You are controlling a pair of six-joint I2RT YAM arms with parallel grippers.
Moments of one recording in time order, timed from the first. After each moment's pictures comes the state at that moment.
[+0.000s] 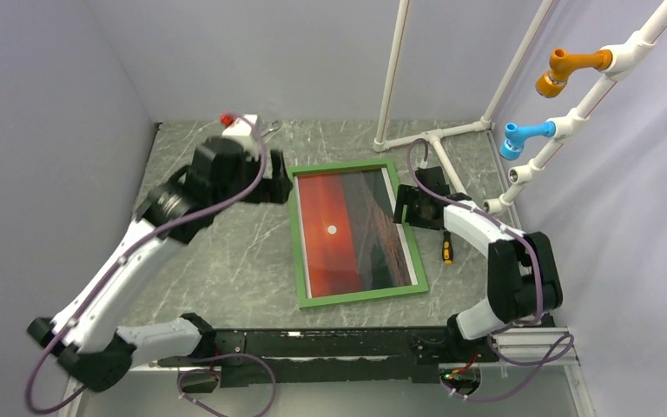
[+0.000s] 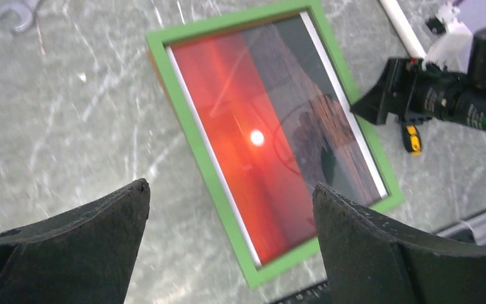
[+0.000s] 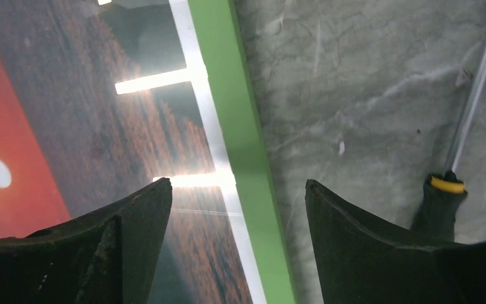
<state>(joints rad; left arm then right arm) -0.69 1.07 1.38 -0.83 -0.22 -0.46 0.25 1.47 0.87 -0.36 0.05 0.38</state>
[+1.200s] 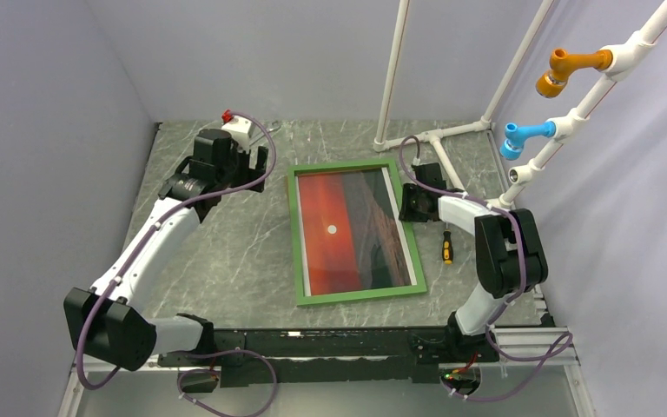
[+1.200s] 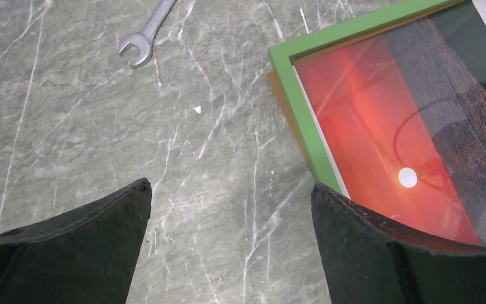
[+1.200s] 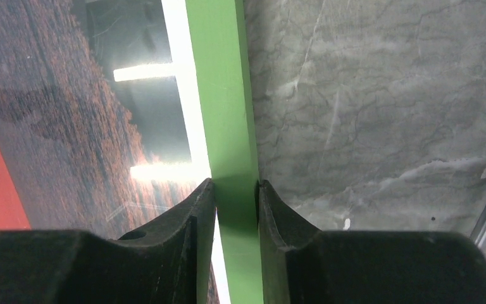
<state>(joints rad) -0.32 1.27 1.20 -0.48 -0.09 -0.01 0.19 1.68 0.92 -0.20 -0.05 0.26</state>
